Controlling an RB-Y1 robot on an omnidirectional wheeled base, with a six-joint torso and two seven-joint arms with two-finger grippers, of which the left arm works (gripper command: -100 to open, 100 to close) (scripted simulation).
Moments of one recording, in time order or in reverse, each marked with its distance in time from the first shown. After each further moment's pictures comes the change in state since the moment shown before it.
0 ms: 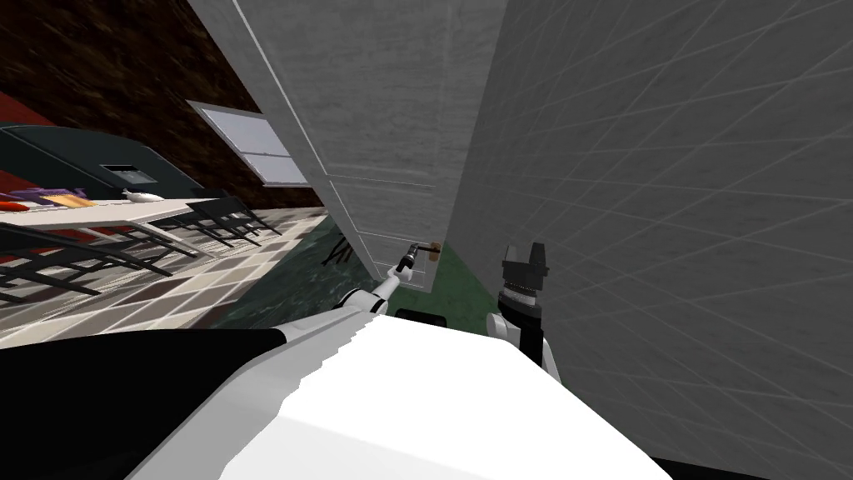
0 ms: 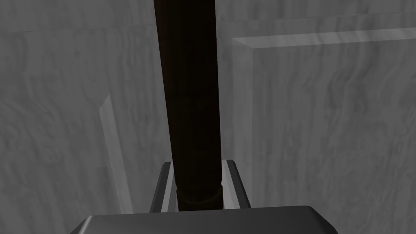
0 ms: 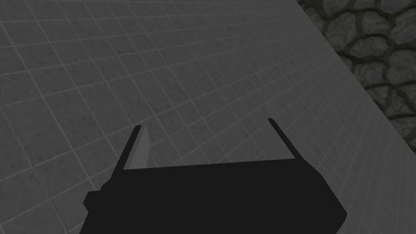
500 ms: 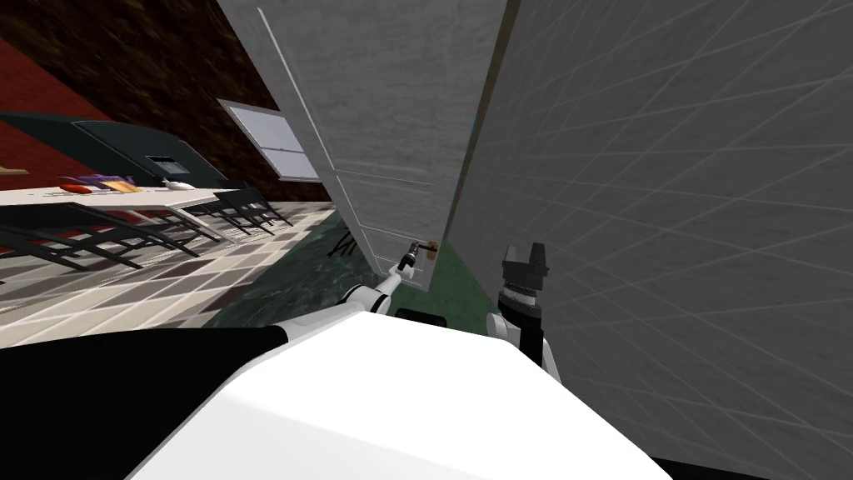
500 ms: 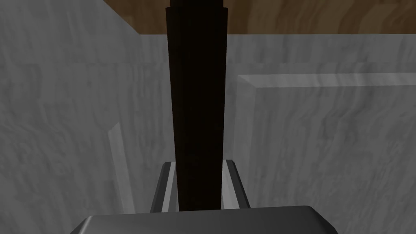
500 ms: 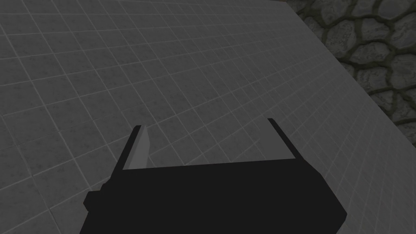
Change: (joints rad) arm -0.059 -0.014 0.041 0.070 -0.005 -0.028 0.010
